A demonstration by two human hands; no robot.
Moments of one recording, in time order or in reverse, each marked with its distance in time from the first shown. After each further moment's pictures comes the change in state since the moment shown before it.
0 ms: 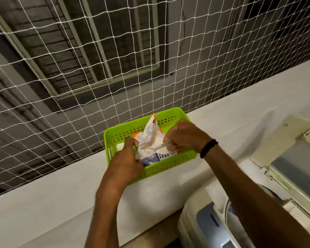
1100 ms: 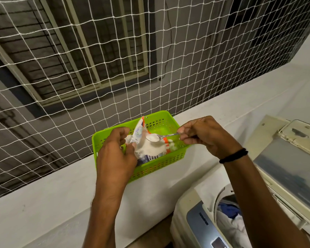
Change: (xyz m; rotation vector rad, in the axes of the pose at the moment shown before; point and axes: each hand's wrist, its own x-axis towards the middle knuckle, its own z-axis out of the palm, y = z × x) left_hand -0.015 0.025 0.004 -0.329 0.453 0.218; right_hand -0.049 0.029 -0.058 0.438 0.200 -0.094
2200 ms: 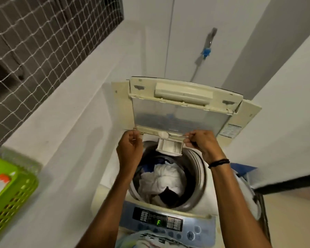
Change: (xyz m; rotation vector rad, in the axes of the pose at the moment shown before) left_hand -0.152 0.085 0.340 -0.314 -0.709 0.199; right_hand -0.187 0.224 -0.264 0.391 1.024 0.289
